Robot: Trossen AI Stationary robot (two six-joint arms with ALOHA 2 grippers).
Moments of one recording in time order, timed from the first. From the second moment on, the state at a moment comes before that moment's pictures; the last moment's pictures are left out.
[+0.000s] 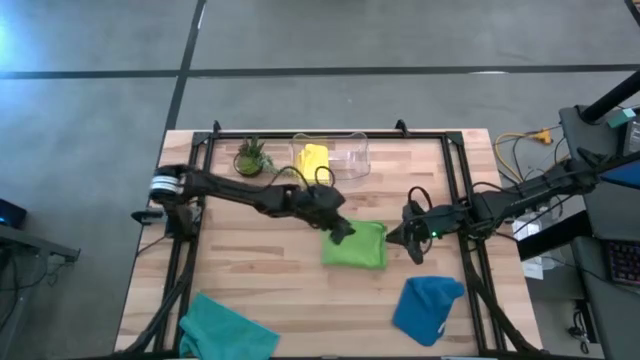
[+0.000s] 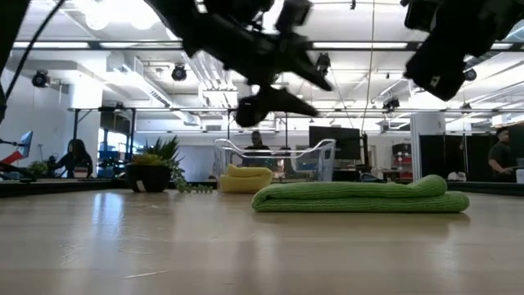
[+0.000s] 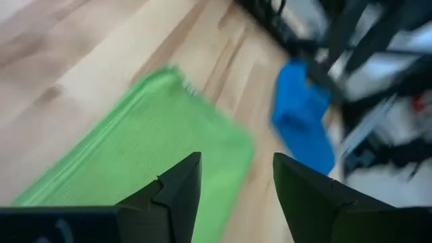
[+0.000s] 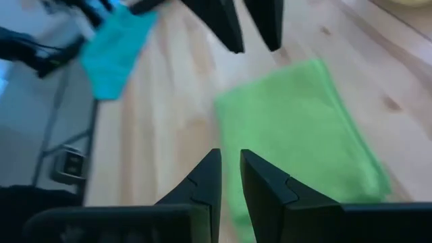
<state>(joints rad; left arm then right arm) 0.00 1.78 1.19 0.03 0.14 -0.72 0.32 0.89 0.53 -0.23 0.15 0.64</state>
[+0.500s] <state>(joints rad) -0.22 1.50 0.92 -0.12 -0.09 0.39 0.42 1.08 0.53 -0.11 0.12 0.45</state>
